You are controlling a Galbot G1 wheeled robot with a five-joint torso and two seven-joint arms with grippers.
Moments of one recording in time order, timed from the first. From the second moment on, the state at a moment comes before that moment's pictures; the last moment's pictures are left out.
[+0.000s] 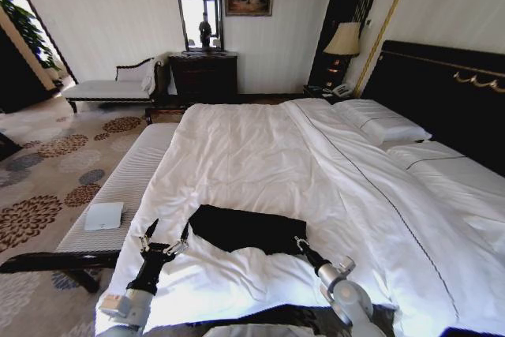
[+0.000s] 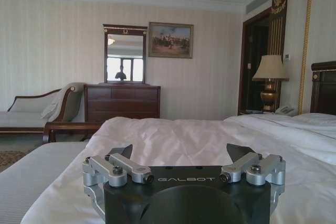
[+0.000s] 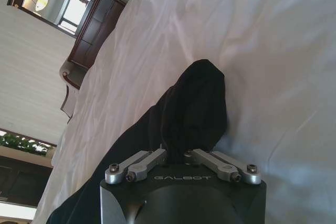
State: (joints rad) left arm 1.97 -1.09 -0.57 -2.30 -0.36 -0.24 -0.15; right arm -1.50 1.35 0.62 1.72 1.17 -0.37 -0.11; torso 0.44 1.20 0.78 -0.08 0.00
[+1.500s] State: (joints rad) left arm 1.97 -1.09 -0.57 -2.30 -0.36 -0.24 -0.15; right arm -1.45 0.97 0.76 1.65 0.74 -0.22 -0.17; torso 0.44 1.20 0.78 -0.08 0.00
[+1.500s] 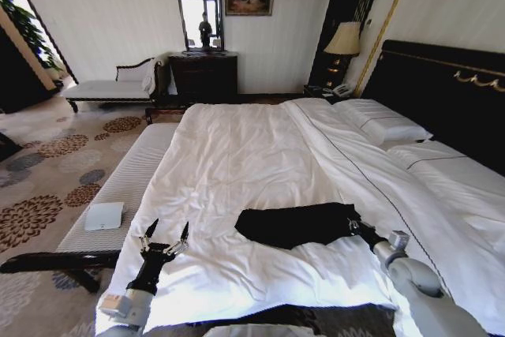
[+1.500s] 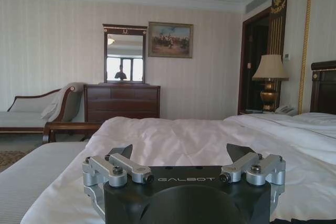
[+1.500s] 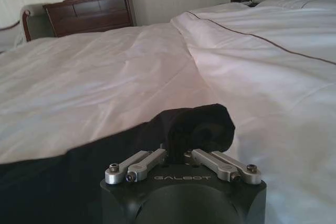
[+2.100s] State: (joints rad) left arm 1.97 -1.09 -0.57 -2.30 -0.36 -0.24 -0.15; right arm -1.40 1.22 0.61 1.85 0.99 -0.32 0.01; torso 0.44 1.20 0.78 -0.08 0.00
